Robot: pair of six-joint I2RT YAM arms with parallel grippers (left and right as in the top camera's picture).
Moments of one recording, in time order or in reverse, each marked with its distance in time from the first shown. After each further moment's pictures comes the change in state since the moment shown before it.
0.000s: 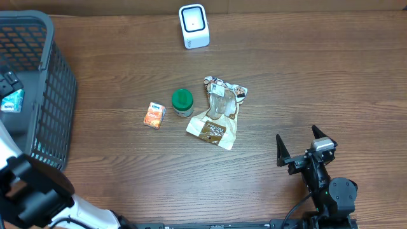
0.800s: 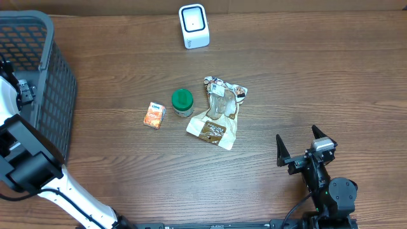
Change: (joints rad) left arm -0.034 0.325 -0.003 0.229 -0.149 0.233; right arm 0.000 0.000 0.000 0.000 0.000 0.000
